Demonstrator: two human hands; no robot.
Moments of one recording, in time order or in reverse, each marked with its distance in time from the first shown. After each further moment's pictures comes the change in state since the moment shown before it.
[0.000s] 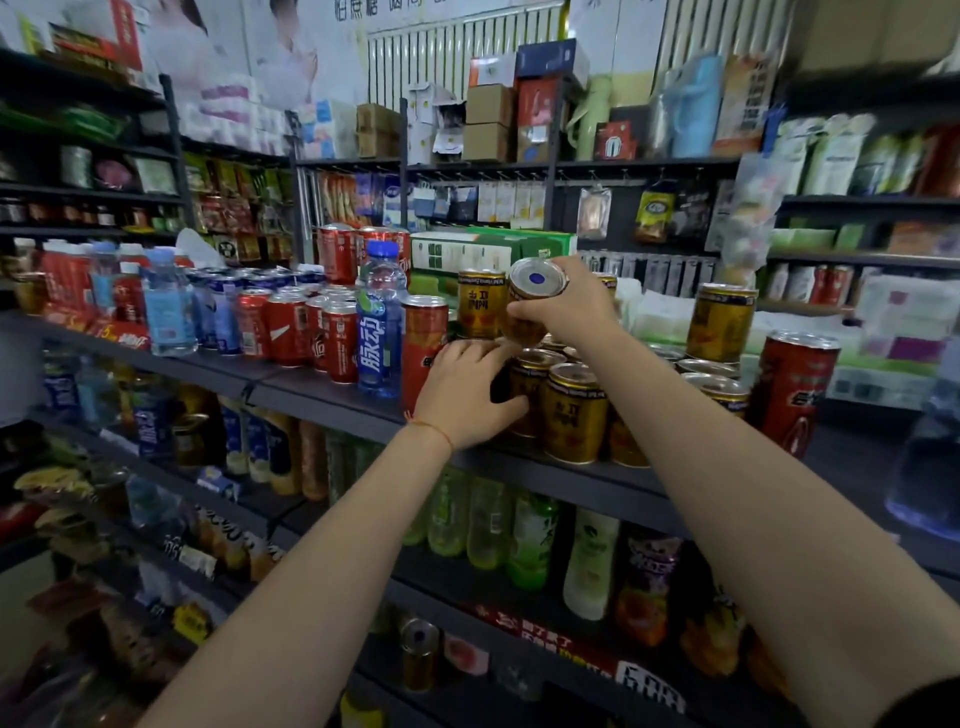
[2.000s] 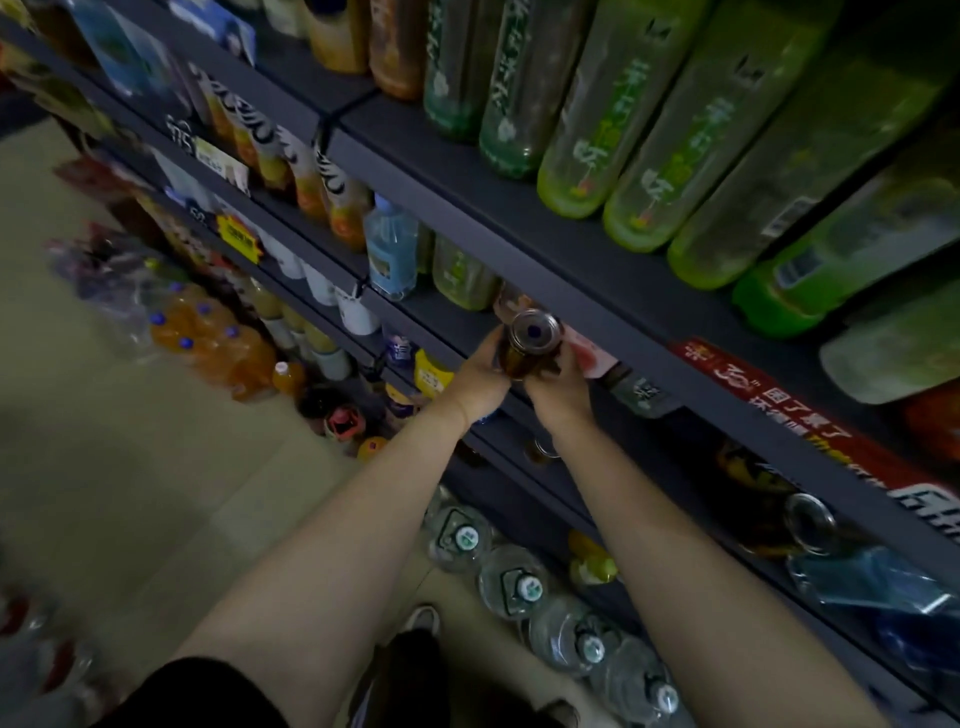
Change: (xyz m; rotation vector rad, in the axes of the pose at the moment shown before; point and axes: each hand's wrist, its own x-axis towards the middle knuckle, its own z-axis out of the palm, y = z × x) left_hand -0.289 -0.147 0.270 -1.102 -0.498 -1.091; right_hand -0.298 0.254 0.362 0.163 -0.485 0.844
